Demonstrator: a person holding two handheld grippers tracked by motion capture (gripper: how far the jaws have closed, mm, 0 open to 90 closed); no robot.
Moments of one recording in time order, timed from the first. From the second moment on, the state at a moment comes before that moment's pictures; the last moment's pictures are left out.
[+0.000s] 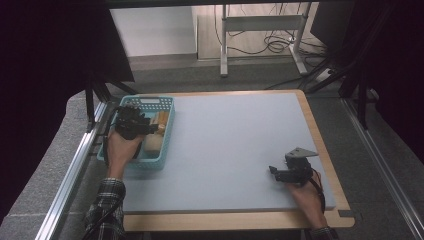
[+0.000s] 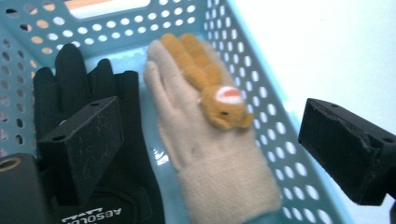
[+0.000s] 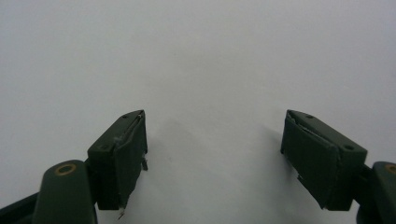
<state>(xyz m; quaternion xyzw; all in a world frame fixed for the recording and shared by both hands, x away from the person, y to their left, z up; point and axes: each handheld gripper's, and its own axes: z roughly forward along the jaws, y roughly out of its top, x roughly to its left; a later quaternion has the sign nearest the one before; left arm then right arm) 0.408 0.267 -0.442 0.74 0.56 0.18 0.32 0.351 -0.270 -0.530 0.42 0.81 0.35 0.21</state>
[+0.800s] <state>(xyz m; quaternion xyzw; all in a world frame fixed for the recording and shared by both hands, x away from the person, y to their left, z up) 0.375 0.250 -0.426 0.77 0.51 0.19 0.34 0.351 -0.270 -0.530 0.42 0.81 0.35 0.21</state>
